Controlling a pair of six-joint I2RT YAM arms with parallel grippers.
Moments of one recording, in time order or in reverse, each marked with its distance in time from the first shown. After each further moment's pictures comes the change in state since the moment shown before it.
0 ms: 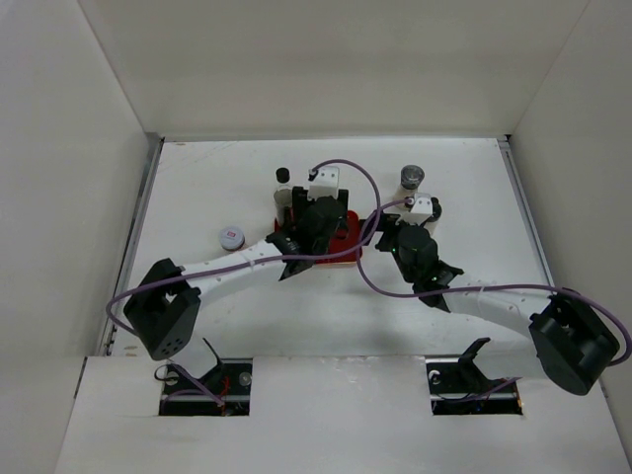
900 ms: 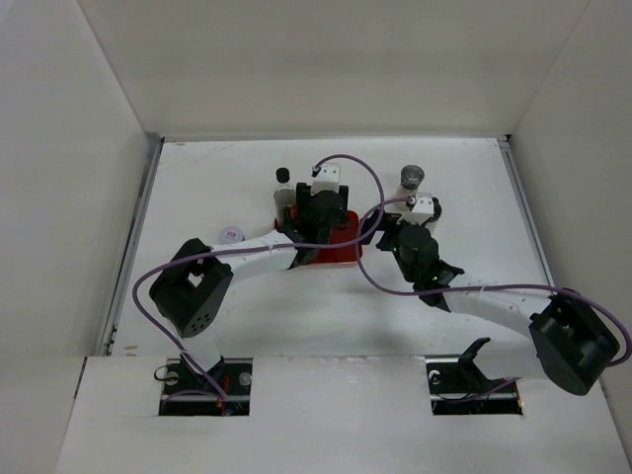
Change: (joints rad) left arm 0.098 0.198 0.041 0.177 0.090 0.040; right arm -0.007 -0.001 0.000 0.000 0.000 0.006
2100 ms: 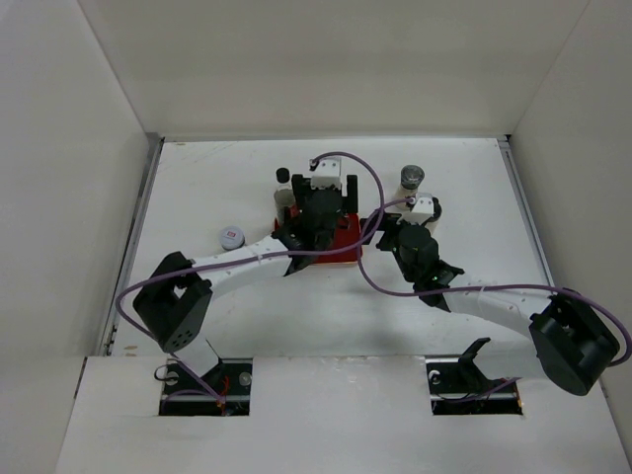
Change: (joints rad) left arm -0.059 -0.091 0.000 0.109 -0.076 0.035; right arm 0.000 0.000 0.000 0.001 0.000 0.000
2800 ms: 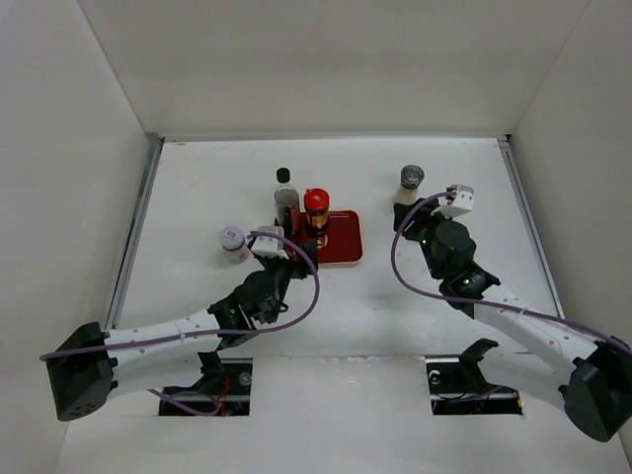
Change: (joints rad) left arm -0.206 -0.711 -0.670 0.200 -0.061 -0.084; right arm -0.100 -0.271 -0.003 -0.117 -0.024 0.031
